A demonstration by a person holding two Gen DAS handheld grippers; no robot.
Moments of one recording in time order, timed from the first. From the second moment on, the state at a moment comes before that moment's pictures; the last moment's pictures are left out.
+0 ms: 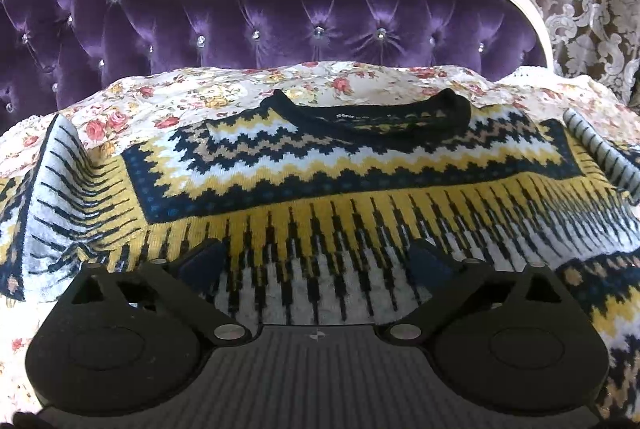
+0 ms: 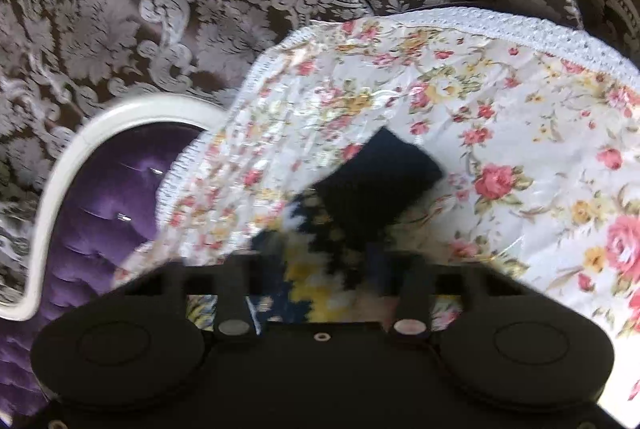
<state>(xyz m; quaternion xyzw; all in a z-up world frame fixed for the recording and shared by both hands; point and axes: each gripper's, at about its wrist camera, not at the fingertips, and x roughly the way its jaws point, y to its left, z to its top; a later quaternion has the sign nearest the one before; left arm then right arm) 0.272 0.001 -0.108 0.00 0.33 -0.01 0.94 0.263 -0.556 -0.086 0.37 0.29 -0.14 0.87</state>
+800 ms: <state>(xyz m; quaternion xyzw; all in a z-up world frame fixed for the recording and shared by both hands) 0.281 0.008 -0.093 -0.01 0.37 -0.03 0.93 0.259 -0.442 0.098 0.21 0.20 -0.04 0.96</state>
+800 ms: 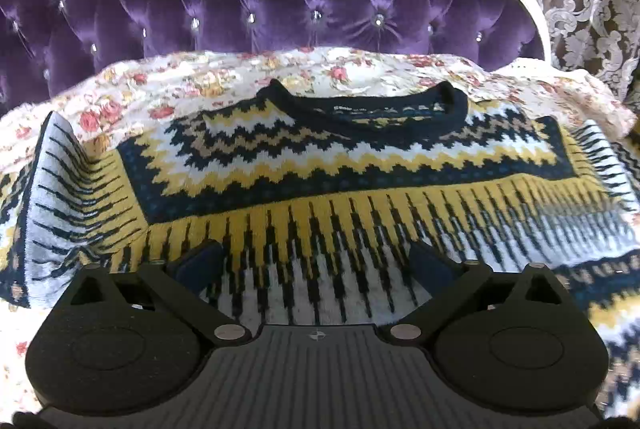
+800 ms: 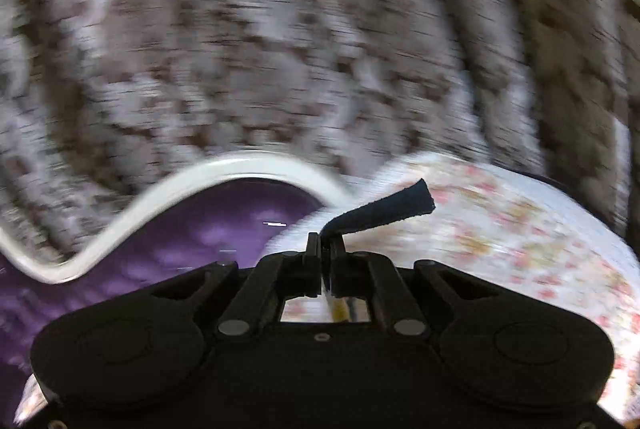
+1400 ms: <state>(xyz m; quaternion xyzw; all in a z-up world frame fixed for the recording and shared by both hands) 0.210 0.125 -0.045 -0.10 0.36 0.00 0.93 0.302 -0.098 0.050 0.13 0.26 0.24 0.93</state>
